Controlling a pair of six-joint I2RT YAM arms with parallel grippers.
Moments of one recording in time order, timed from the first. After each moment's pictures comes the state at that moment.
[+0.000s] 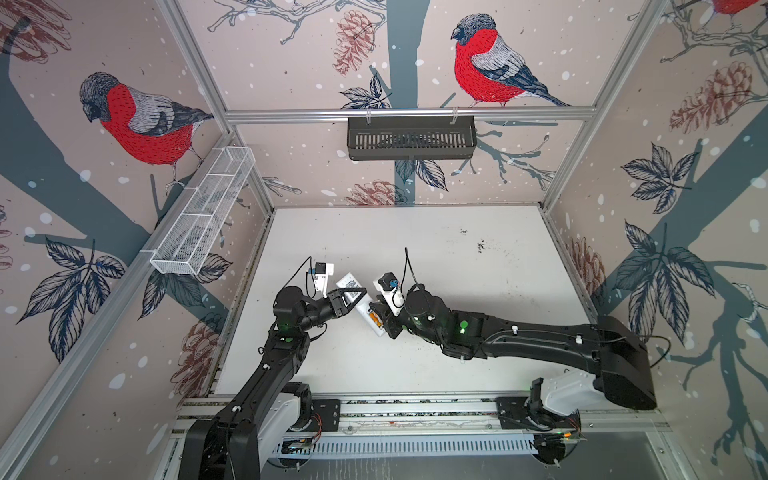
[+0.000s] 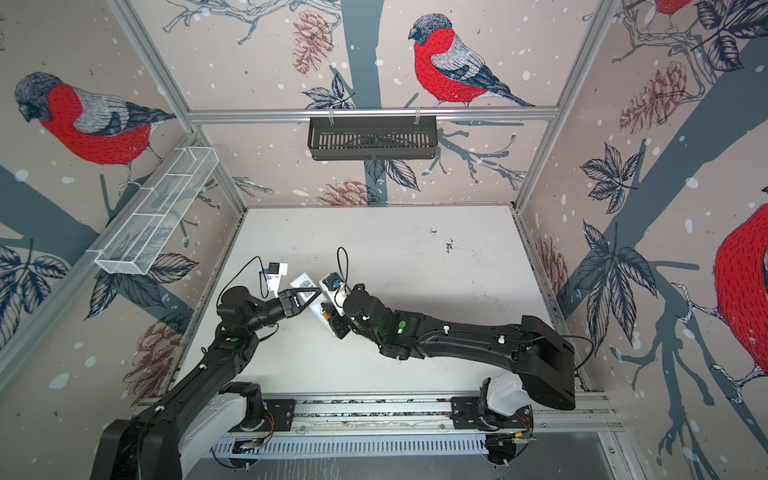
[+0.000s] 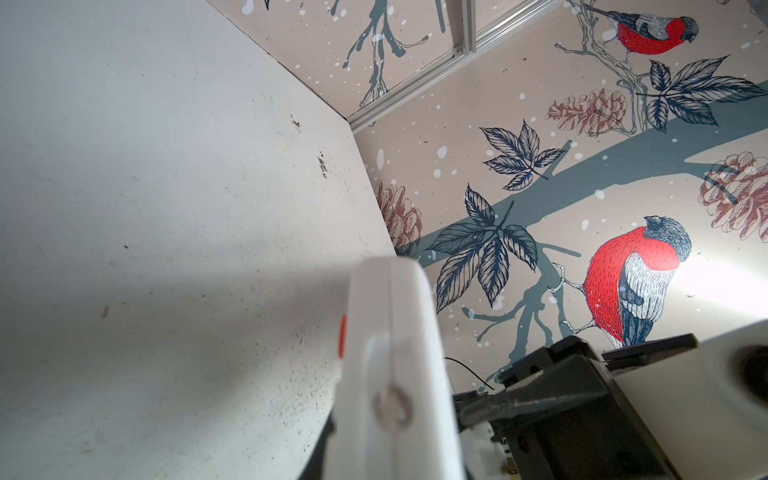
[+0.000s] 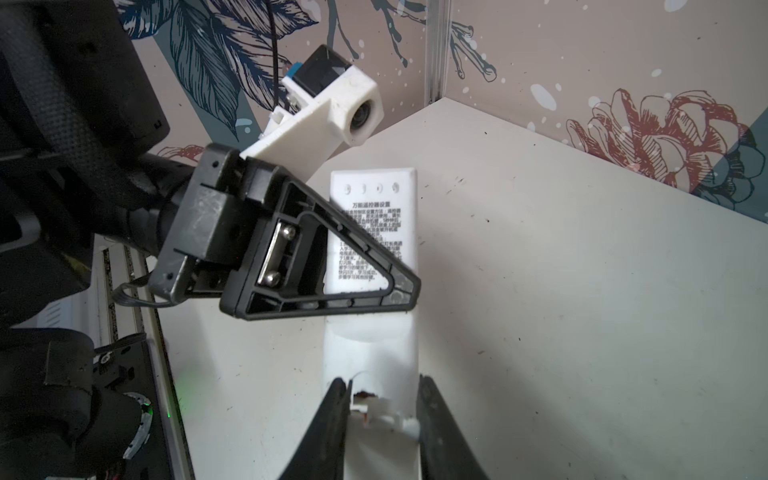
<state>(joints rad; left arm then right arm) -0.08 0.92 0.27 0.51 0.97 -0.92 1.23 1.48 0.97 0.12 0.21 0.18</state>
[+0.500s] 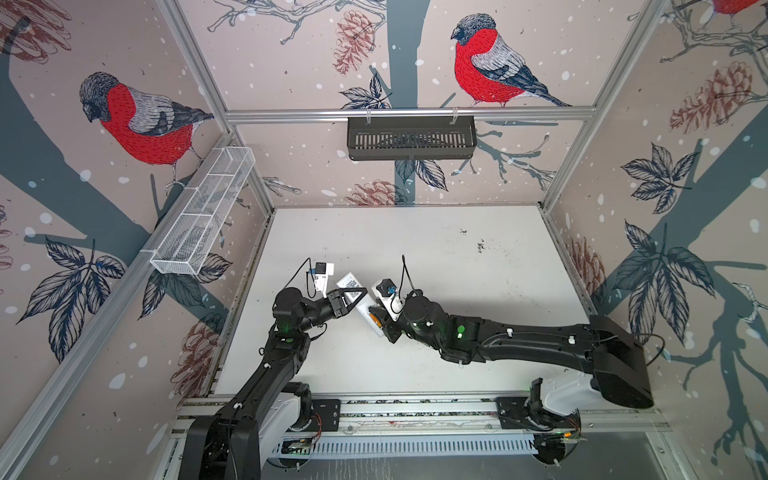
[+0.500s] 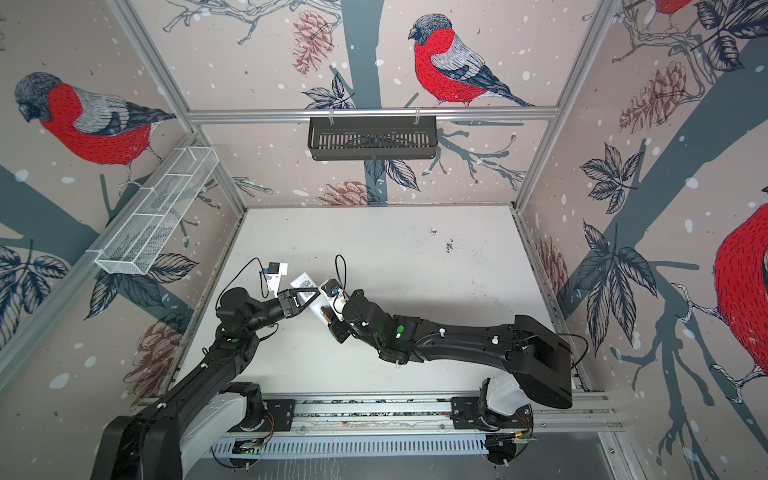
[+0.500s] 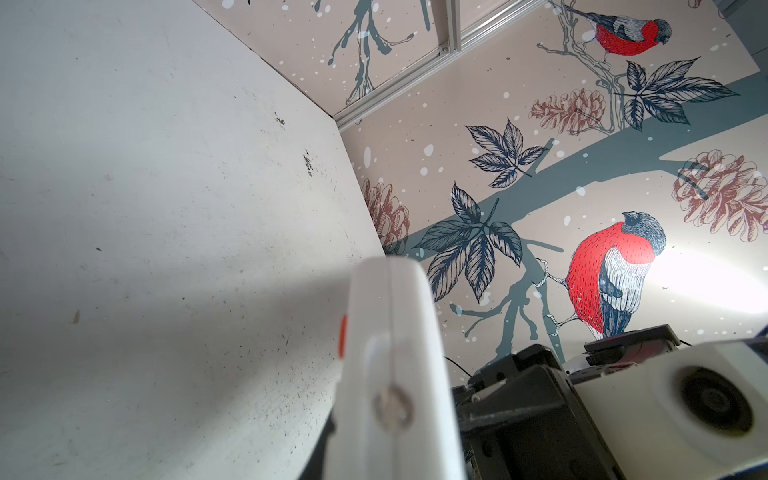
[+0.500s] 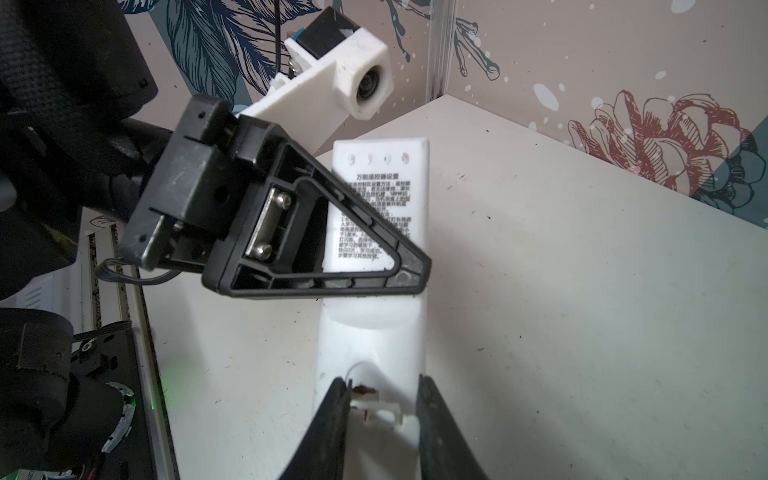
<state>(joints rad) -0.08 0.93 0.26 0.58 1.00 -0.97 1.25 1.49 0.94 0.18 0.24 0.16</state>
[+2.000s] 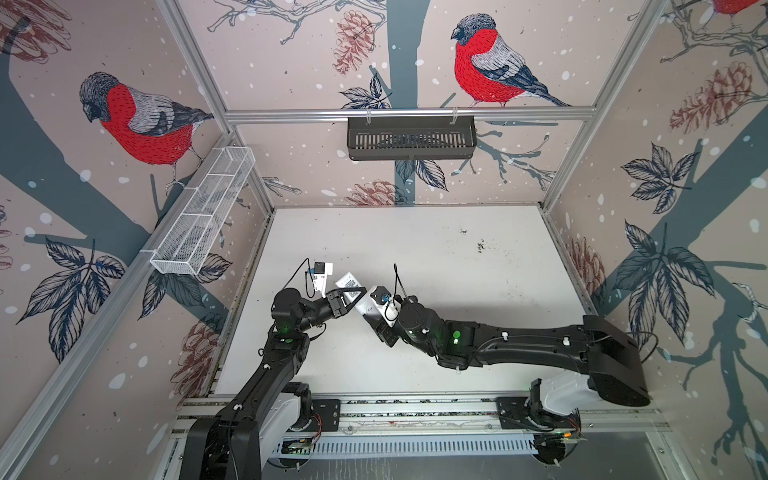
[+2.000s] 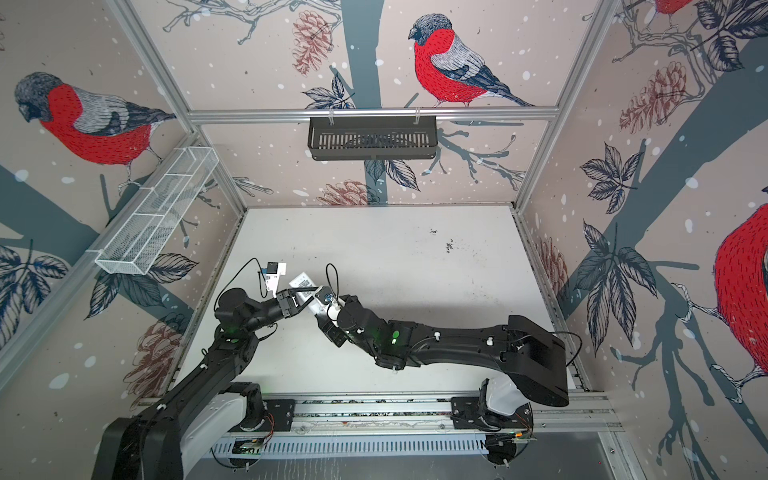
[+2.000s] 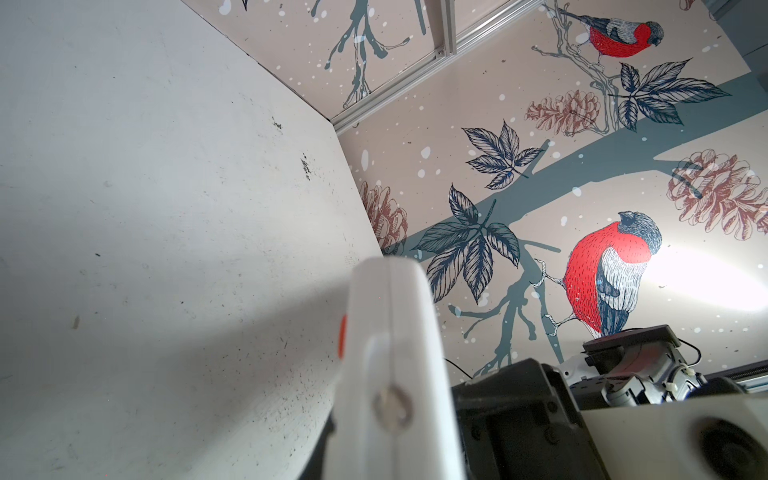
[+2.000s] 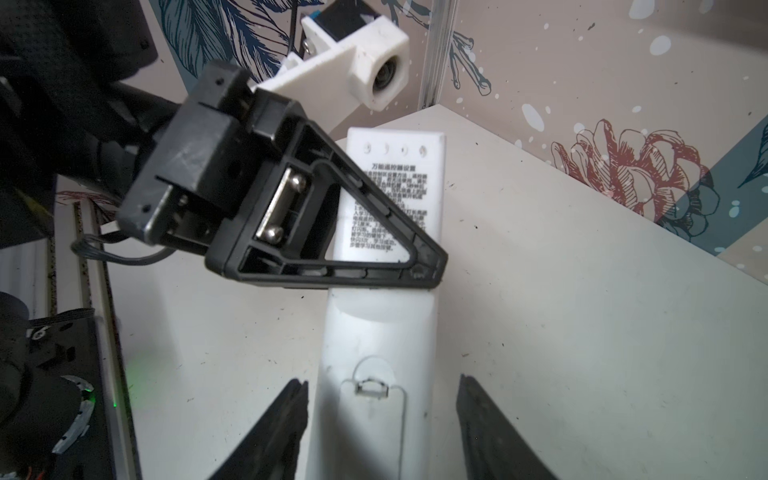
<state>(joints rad) -0.07 0.92 0.26 0.59 1.01 -0.97 1.28 1.49 0.94 0.19 0.31 0.08</state>
